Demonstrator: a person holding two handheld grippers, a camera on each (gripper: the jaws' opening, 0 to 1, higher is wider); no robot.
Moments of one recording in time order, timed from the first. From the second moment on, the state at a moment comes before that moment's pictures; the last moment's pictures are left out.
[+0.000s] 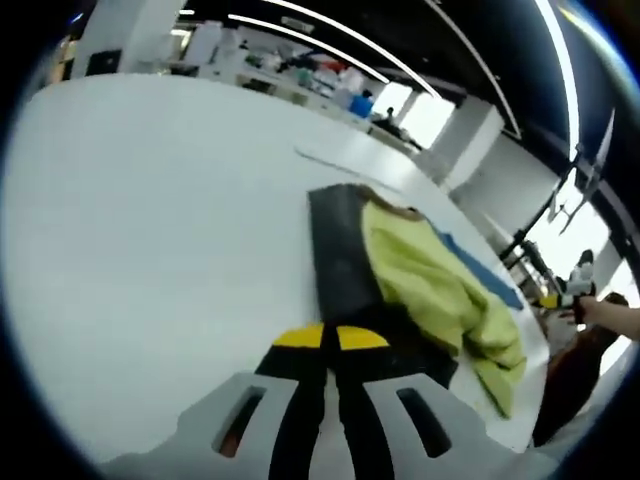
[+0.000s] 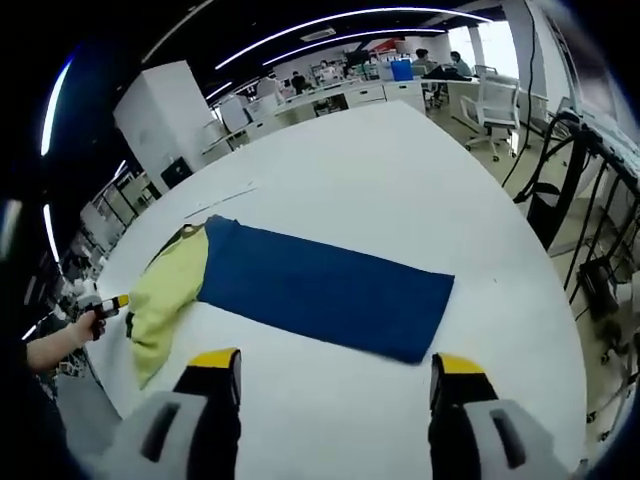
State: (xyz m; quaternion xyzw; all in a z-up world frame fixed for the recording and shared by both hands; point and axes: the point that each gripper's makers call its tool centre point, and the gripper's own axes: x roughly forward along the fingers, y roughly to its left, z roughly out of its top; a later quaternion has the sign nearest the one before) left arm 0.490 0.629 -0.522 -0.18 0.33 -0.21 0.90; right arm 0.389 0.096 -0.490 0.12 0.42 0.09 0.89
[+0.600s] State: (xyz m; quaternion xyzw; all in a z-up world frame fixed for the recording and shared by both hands) left arm 0.519 0.552 -0.410 -0.18 0.23 -0.32 0.90; right arm 0.388 0.104 -0.493 0.13 0.42 0.10 0.89
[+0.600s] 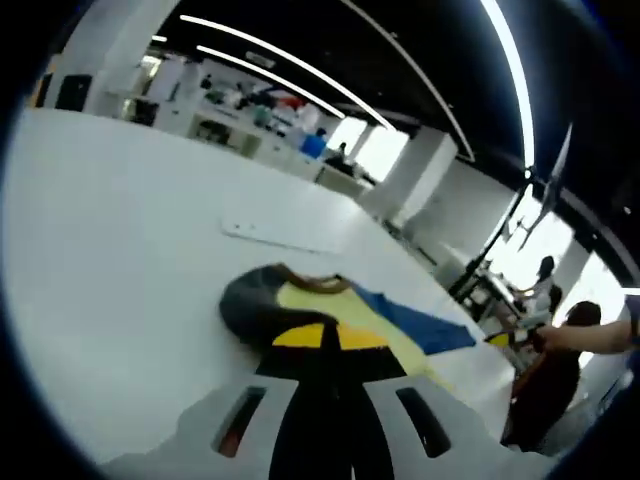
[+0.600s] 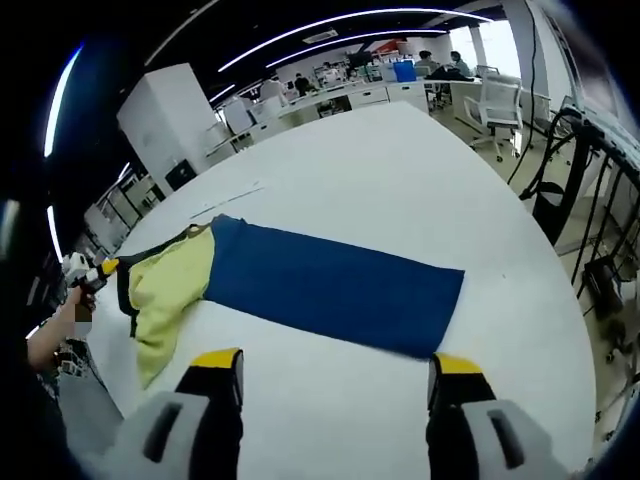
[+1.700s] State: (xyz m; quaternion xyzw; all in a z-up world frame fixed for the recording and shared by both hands) left arm 0.525 0.453 -0.466 -0.12 0.29 -0.40 0.86; right arm 0.385 0.114 -0.489 0.14 0.40 0.11 0.90
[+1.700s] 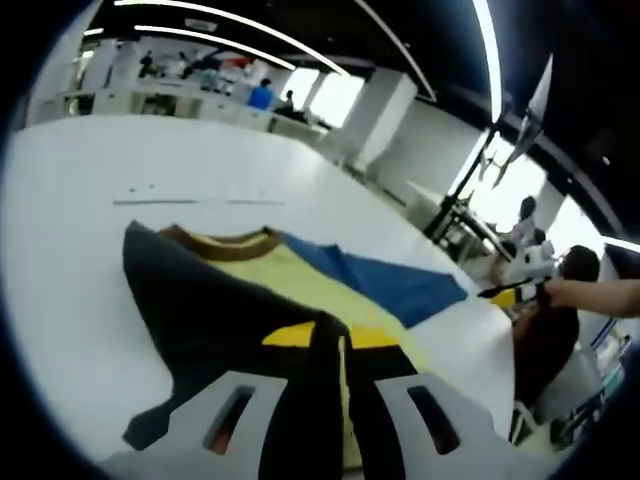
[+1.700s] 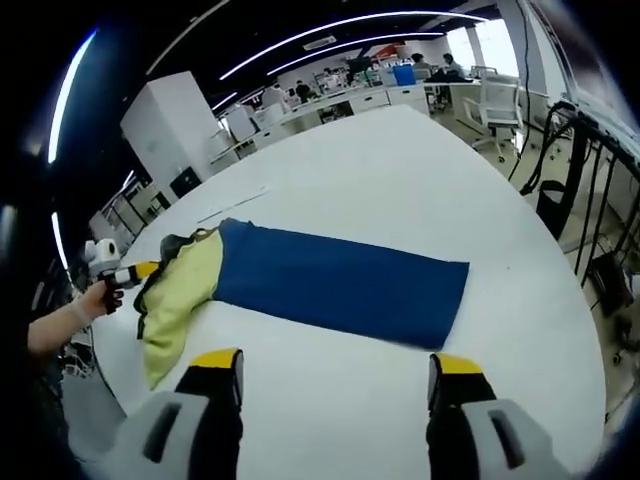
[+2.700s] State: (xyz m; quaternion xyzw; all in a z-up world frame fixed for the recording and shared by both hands) left arm 0.467 0.603 -0.492 -0.11 0.34 -0.29 0.89; right arm 0.393 0.243 -0.412 0.05 0.29 0.30 0.91
